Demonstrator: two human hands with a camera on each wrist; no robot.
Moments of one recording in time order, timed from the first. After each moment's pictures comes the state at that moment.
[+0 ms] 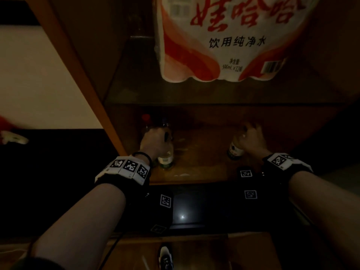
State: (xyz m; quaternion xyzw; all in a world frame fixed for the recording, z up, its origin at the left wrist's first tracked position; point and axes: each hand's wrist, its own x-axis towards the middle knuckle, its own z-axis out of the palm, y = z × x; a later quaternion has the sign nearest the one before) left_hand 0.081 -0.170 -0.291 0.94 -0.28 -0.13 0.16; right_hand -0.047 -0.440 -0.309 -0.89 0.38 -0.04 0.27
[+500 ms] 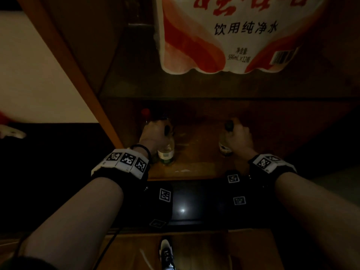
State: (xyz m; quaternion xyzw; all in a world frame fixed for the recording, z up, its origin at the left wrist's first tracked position) left_hand 0.091 -0.175 -0.295 0.94 -0.25 -0.15 0.17; right_hand -0.031 -0.399 -0.318 -0.89 0.33 -0.07 0.30
